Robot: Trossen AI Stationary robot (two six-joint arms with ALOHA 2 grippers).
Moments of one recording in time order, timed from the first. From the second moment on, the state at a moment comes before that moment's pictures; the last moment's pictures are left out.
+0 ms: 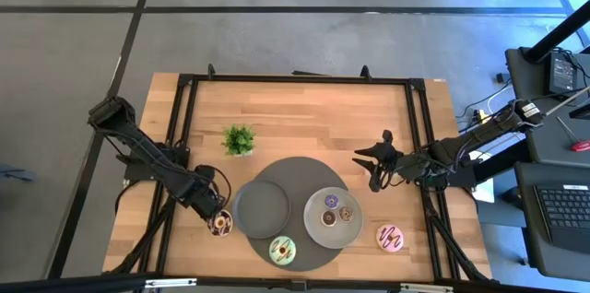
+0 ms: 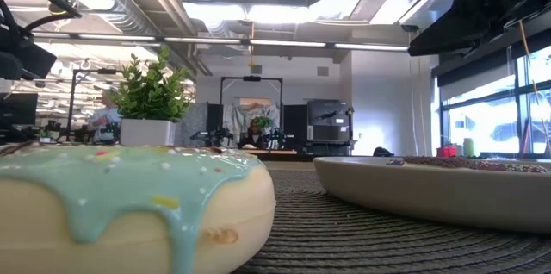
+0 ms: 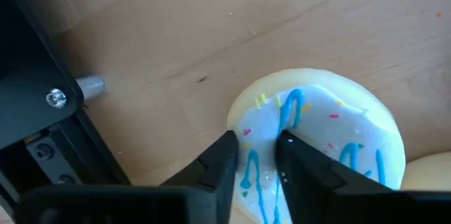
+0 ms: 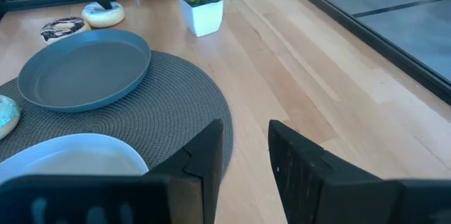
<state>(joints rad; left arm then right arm) -0.70 1.37 0.66 -0.94 -0.02 -1.86 0.43 0.86 0.45 -0.13 0.68 0.38</state>
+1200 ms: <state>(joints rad) -0.50 1.58 1.18 -0.92 -0.29 -1.11 0.43 0.86 0.45 -0.13 0.68 0.38</state>
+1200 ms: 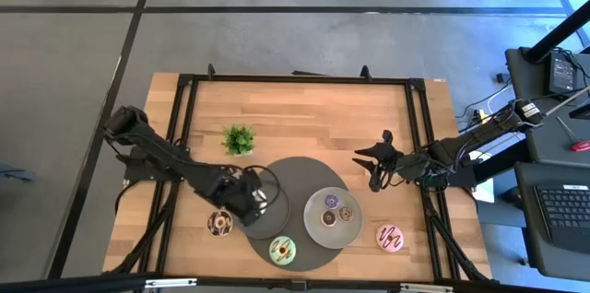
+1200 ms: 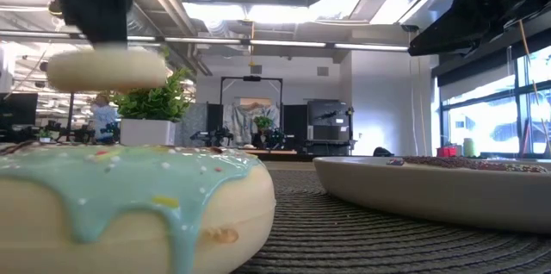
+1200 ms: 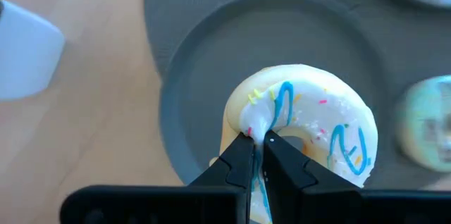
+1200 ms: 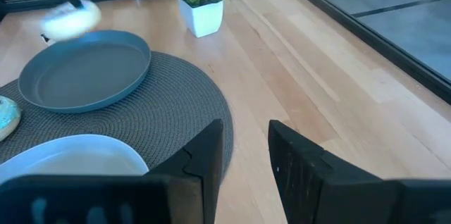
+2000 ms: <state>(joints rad) -0.38 1.73 1.17 -0.94 -0.21 -1.09 0.43 0.86 0.45 -0.13 0.68 0.38</state>
